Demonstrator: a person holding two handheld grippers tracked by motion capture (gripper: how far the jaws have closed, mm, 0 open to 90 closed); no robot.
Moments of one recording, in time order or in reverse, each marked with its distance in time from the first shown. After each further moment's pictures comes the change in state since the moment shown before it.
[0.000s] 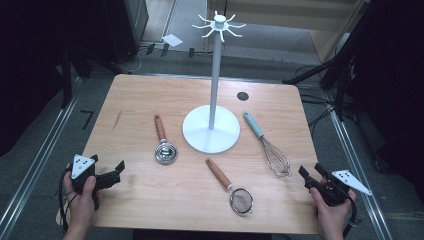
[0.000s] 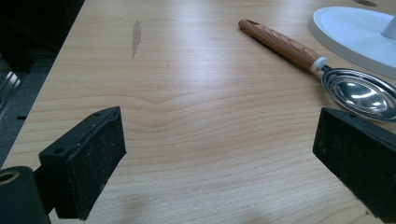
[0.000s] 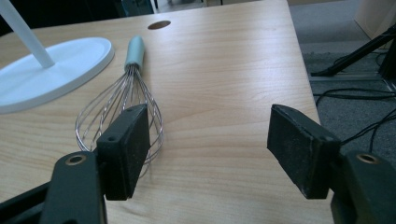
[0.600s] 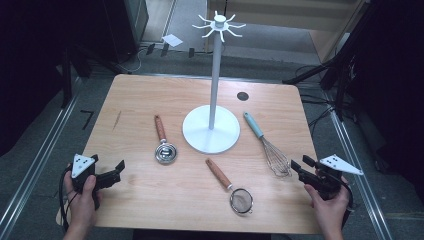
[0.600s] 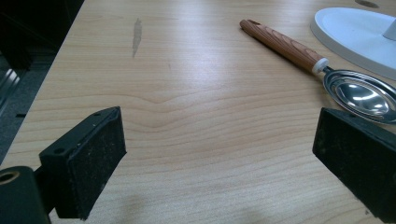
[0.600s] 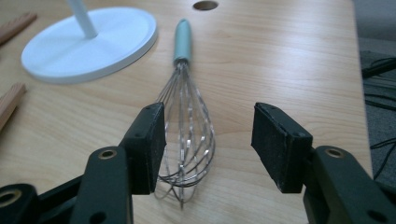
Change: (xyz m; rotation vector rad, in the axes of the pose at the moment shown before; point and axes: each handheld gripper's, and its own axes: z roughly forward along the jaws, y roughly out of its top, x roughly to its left) left arm 0.000 0.001 0.001 0.003 0.004 -0.011; right arm 0.035 0.045 0.012 0.174 0.108 -0.185
